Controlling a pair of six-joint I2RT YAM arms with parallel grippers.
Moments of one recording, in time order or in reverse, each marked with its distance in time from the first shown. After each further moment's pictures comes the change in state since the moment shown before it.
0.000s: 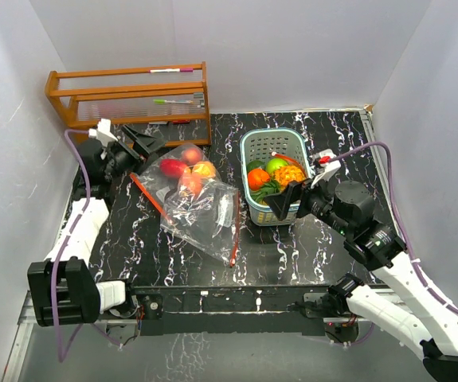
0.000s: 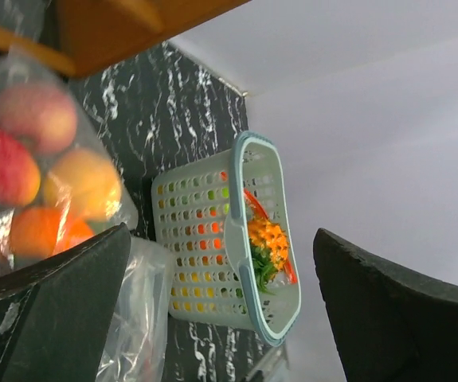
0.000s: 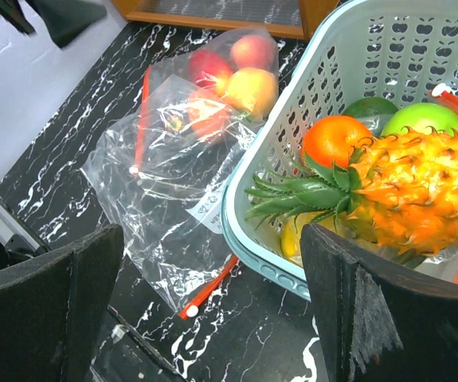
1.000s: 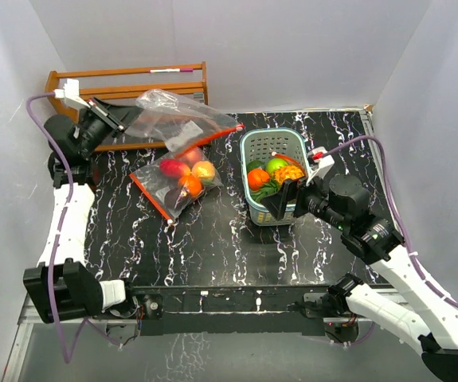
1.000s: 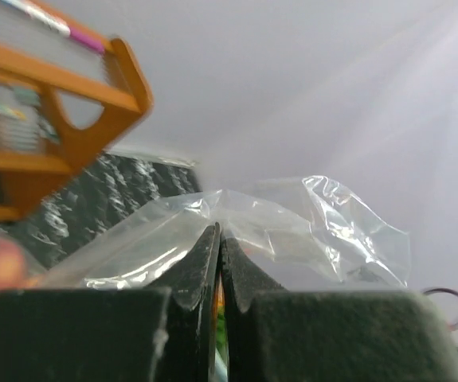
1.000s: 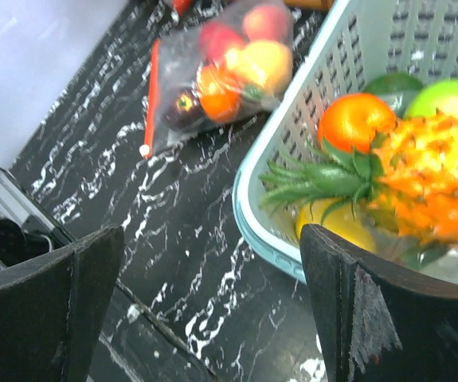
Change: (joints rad) left arm 0.091 0.005 0.373 0.016 0.040 0.114; right arm 0.000 0.060 0.053 -0.095 -0.048 0.026
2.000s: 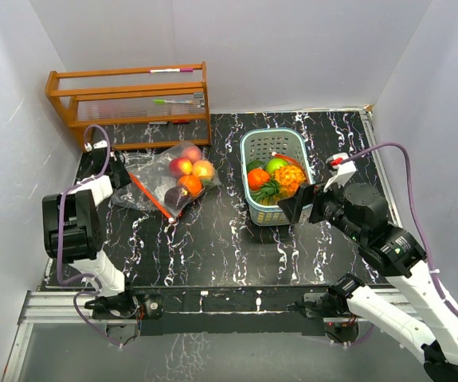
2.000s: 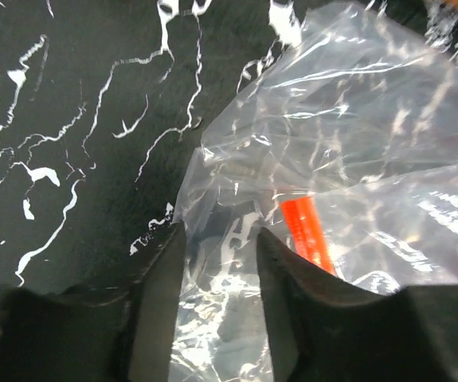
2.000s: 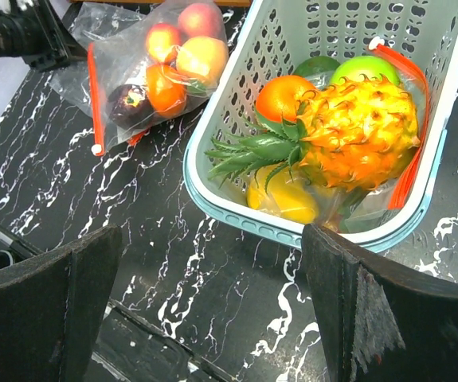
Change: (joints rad) left arm 0.005 0.449 -0.253 -0.219 -0.793 0.612; right arm 0.000 -0.096 0.067 -0.188 0.161 -0.017
